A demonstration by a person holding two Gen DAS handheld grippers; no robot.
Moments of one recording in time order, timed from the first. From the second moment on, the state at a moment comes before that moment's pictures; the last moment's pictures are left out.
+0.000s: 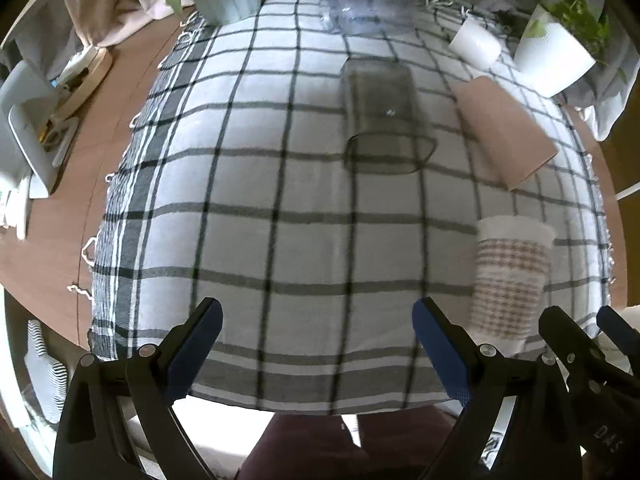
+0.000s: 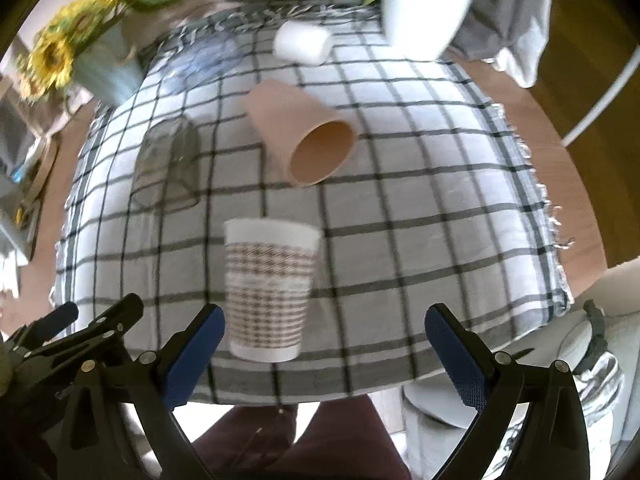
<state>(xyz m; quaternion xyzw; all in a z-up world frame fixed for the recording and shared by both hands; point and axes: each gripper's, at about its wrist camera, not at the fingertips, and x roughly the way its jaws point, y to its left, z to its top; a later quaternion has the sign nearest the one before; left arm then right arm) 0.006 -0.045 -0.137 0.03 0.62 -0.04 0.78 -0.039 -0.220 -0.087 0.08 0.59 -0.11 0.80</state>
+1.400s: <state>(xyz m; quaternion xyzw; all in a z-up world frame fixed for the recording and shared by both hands) 0.017 -0.039 -0.152 0.03 0.61 -0.07 0.79 -0.021 -0.197 -0.101 0.11 0.64 -0.03 0.76</state>
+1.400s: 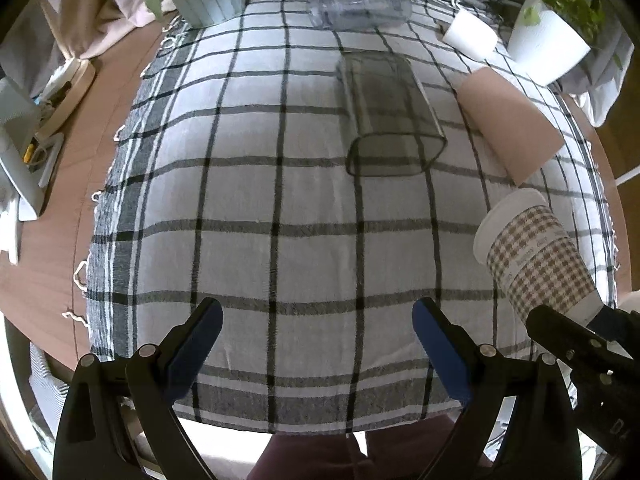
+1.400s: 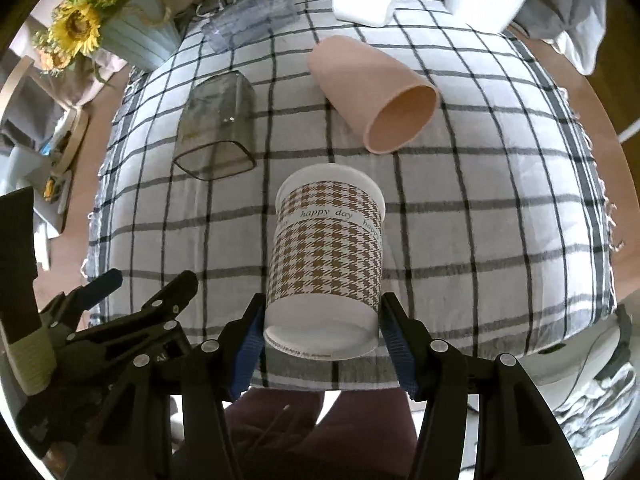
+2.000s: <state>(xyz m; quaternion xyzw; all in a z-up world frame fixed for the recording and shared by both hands) 0.036 -0.012 -0.143 0.01 0.59 -0.03 0.80 0.014 -0.182 -0.114 0.12 0.74 0.04 0.66</state>
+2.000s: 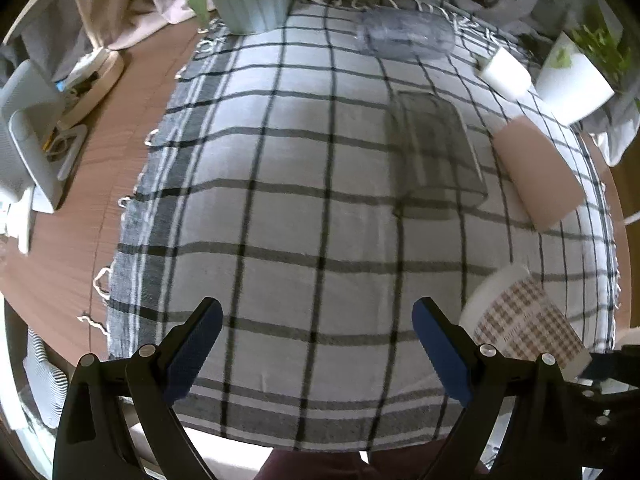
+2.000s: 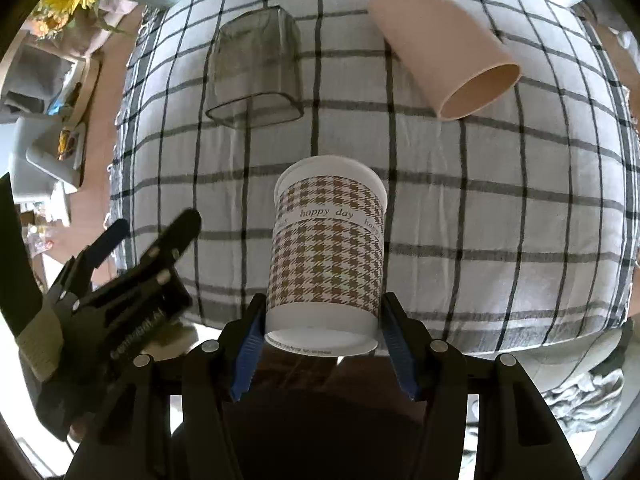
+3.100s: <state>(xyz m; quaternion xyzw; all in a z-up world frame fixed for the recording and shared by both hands) 0.050 0.016 -0.141 0.01 0.59 0.00 0.81 0.057 -0.148 -0.123 0.06 0.71 0.00 0.70</state>
